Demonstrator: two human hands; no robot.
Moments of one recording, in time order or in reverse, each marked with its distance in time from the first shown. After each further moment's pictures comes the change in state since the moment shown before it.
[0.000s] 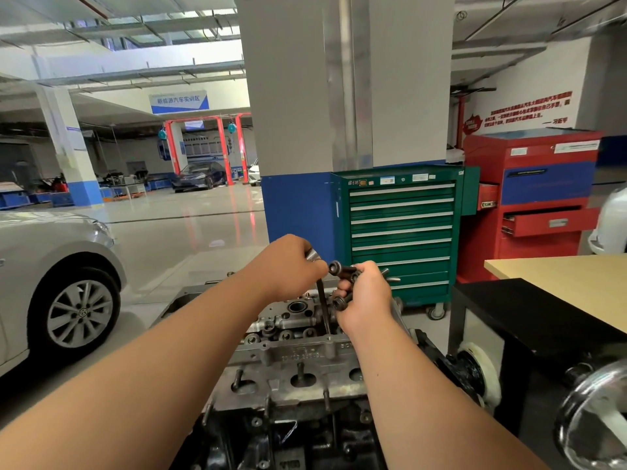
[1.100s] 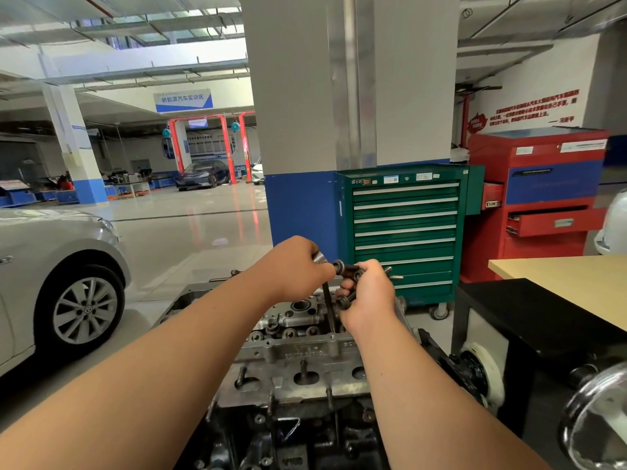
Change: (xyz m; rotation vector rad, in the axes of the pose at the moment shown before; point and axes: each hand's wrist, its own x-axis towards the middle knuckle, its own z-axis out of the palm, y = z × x) left_hand -0.004 0.003 0.000 0.009 -0.055 0.007; right_hand -0.005 0.000 0.000 -0.014 -0.013 -0.013
